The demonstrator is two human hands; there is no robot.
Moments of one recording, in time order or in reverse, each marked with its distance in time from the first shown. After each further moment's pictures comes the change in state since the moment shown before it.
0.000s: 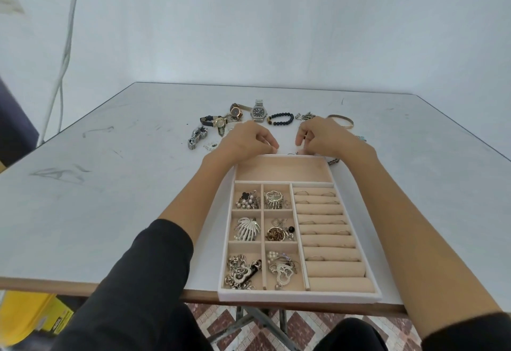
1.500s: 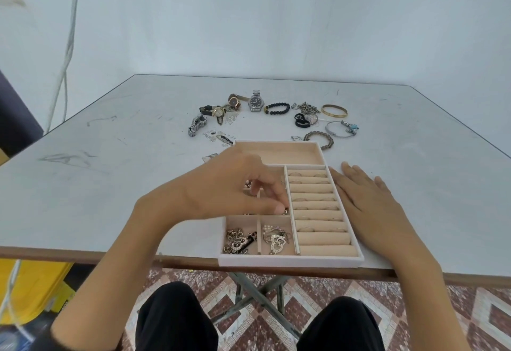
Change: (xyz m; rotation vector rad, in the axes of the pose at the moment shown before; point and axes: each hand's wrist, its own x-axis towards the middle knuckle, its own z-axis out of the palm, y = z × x) left_hand -0.162 0.066 -0.033 0.047 -0.289 0.415; right_hand -0.170 0.018 0.046 -0.082 0.103 0.108
